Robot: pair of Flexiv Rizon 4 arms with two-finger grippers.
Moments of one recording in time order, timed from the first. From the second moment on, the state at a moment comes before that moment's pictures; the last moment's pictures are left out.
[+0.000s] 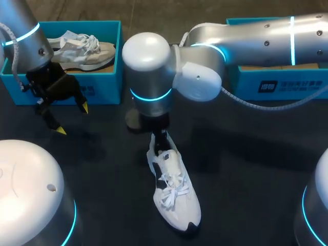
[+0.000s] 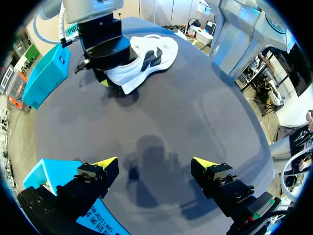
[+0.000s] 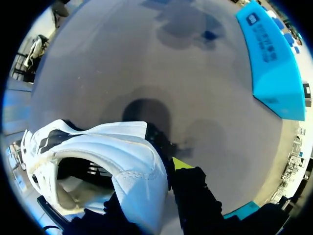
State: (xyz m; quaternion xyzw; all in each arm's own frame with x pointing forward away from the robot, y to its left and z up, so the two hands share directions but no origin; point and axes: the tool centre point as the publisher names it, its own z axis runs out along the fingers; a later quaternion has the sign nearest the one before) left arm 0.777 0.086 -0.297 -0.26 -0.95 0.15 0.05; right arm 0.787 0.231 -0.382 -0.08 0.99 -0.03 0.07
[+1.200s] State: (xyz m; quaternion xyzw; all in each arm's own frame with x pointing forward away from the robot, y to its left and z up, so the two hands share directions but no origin) left arm 0.777 0.086 -0.297 -0.26 -0.95 0.15 0.05; right arm 0.855 0.170 -0.264 -0.02 0.99 -0.05 0.12
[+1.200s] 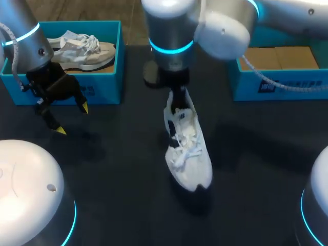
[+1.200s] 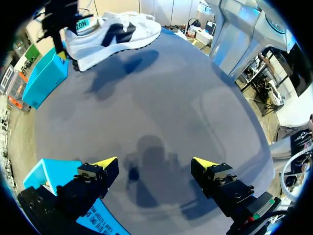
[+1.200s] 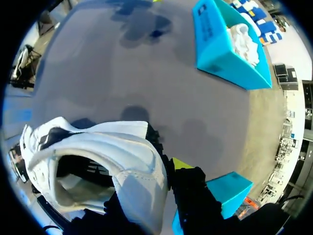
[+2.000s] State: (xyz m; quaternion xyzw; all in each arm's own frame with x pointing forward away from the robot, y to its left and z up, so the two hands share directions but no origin) left arm 0.777 0.086 -0.297 -0.26 -0.95 0.15 0.05; right arm 0.944 0.086 -0.212 -0.01 0.99 -0.09 0.10
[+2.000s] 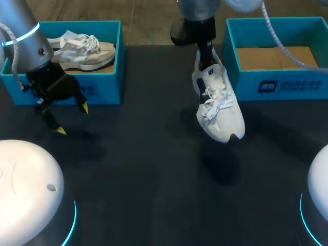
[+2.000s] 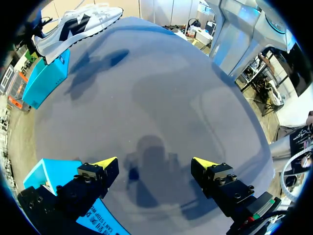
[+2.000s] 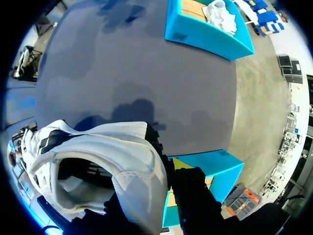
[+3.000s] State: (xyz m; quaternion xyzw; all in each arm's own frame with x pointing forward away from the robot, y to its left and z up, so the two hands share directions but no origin) left arm 0.777 0.086 -0.297 -0.26 -0.95 0.15 0.05; right arm 1.053 -0.054 -0.171 -0.01 0.99 -0.12 0.12
